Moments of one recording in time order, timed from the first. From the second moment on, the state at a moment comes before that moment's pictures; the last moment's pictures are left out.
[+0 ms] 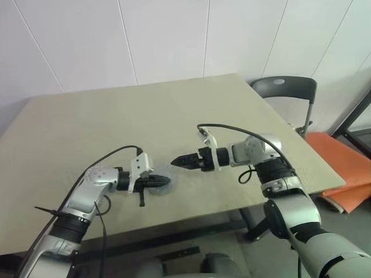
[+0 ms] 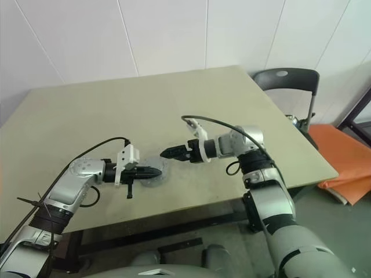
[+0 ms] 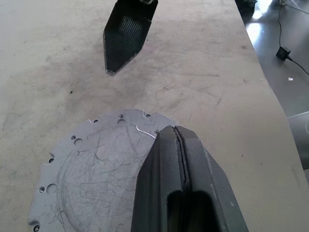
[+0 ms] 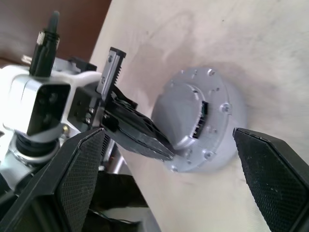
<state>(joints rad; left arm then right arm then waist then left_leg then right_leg) -0.31 0.58 -0.20 0.11 -0.25 0.21 -1.17 -0.89 -0.28 0.15 0.53 0.56 1.32 0.90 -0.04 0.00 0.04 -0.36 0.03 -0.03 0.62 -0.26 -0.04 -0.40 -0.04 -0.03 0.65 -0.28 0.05</state>
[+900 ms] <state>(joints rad) -0.31 0.67 -0.10 0.18 -0.25 0.21 -1.16 -0.84 -0.20 0.20 0.54 0.46 1.30 0.89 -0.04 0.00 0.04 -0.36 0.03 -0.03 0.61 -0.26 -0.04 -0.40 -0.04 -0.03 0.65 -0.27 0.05</state>
